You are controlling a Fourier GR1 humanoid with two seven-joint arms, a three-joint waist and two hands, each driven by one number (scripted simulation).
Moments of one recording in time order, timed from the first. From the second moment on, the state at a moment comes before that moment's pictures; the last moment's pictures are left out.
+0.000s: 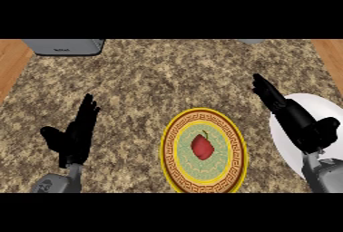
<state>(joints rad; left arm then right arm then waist) -0.10 0.28 -0.25 -1.39 0.37 0.37 -0.05 -0.20 -0.44 0.20 -1.64 -0.21 0.08 0.15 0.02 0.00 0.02</state>
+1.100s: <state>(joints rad) -0.18 0.44 -0.19 -1.37 0.32 0.23 0.09 0.15 -0.21 0.39 -1.65 0.52 -0.56 -0.02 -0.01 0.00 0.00</state>
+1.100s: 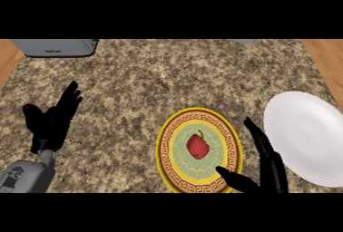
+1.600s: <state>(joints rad) -0.19 0.41 -0.17 -1.37 0.28 0.21 0.11 0.15 -0.17 0.50 -1.78 0.82 -0.39 0.37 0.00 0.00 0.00</state>
